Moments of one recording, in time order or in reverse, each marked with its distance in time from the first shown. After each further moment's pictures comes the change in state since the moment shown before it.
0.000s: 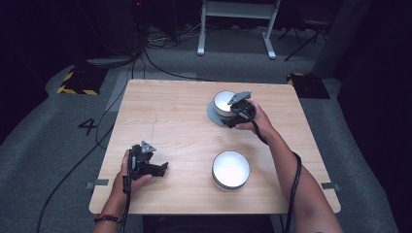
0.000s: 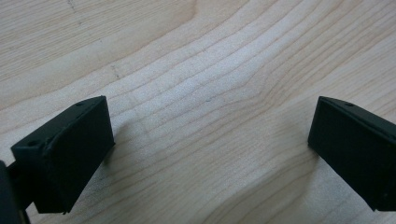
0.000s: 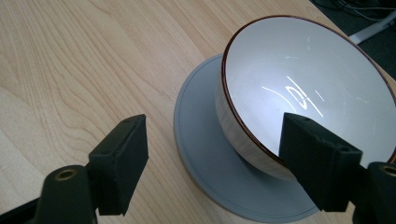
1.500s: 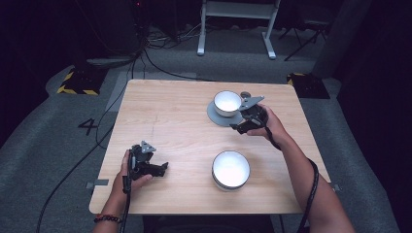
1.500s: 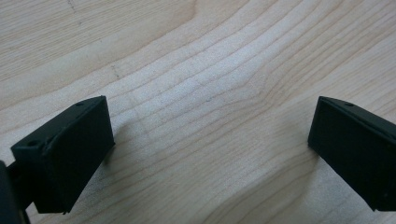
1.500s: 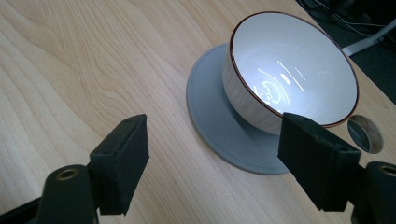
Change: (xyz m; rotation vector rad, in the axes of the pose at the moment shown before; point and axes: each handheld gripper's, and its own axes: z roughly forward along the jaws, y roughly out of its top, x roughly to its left) left arm 0.000 0.000 0.000 0.000 0.000 0.000; right arm 0.011 -0.020 -0.045 -0.032 0.004 -0.042
